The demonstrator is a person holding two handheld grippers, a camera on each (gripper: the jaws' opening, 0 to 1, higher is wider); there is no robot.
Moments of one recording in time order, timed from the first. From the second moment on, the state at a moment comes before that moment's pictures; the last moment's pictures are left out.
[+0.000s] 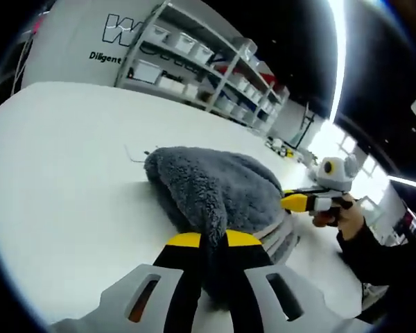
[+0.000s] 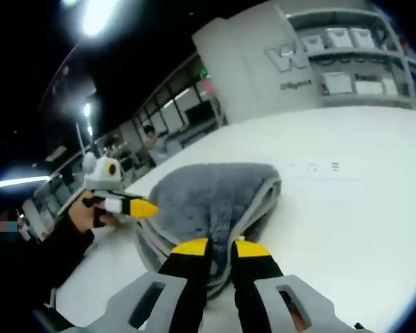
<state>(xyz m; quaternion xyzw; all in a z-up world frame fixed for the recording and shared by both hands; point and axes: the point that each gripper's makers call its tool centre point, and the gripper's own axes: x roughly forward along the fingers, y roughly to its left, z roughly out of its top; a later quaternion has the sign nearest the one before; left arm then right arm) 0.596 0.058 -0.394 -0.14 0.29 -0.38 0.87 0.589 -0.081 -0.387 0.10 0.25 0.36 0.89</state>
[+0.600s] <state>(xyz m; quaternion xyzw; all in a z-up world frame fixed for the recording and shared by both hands) 0.556 0.056 -0.392 -0.09 0.29 -0.37 0.88 0.546 -0.080 -0.386 0.06 0.27 0.37 0.89</state>
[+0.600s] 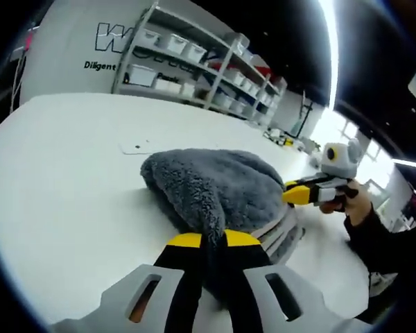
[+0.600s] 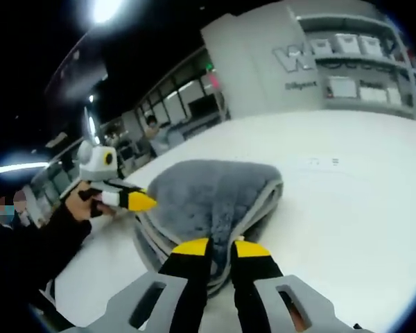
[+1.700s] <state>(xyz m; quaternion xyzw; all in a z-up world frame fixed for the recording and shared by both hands) 0.512 0.054 -0.393 -0.05 0.28 -0.39 0.87 0.500 -0.080 -0.389 0.05 0.26 0.39 0.88</state>
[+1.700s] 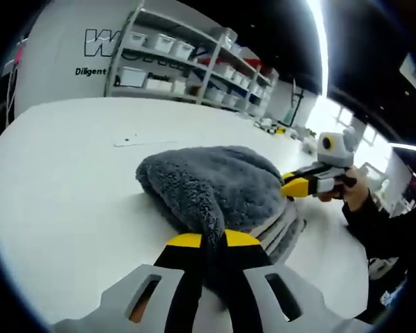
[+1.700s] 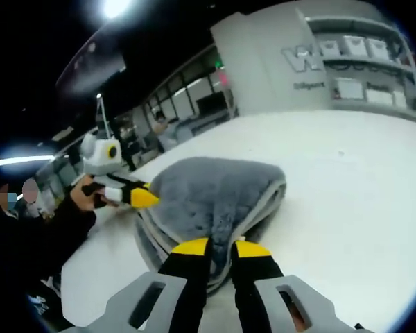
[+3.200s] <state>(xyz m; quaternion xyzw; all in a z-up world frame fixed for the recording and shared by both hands) 0.459 0.051 -0.394 -0.02 0.30 -0.44 0.84 0.444 -0.082 -0.390 0.04 0.29 0.43 0.86</state>
